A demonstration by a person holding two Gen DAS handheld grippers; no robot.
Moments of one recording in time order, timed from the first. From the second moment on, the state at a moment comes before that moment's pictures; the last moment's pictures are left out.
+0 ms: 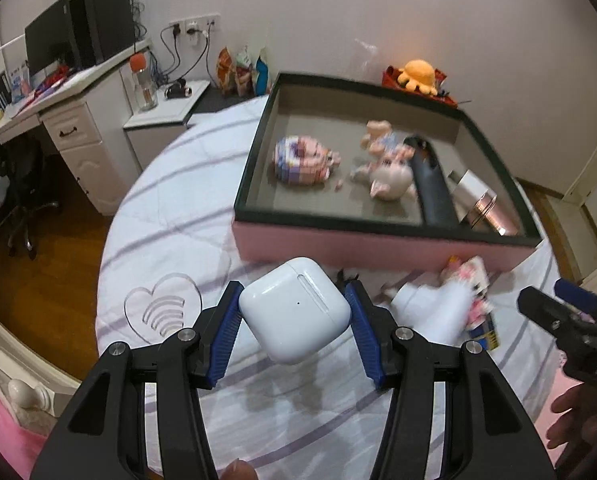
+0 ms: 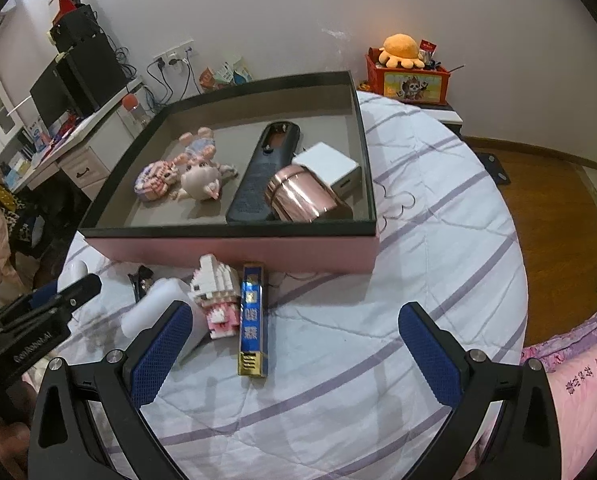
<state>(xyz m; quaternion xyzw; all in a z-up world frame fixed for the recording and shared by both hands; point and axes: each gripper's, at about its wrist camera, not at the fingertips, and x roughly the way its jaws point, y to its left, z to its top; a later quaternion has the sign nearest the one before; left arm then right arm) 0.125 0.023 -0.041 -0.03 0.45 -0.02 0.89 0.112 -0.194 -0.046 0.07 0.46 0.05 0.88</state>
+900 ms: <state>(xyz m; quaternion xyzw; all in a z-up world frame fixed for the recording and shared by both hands) 0.239 -0.008 -0.061 -0.02 0.46 -0.04 0.88 0.189 -0.209 -0.029 0.07 0.43 0.04 0.90</state>
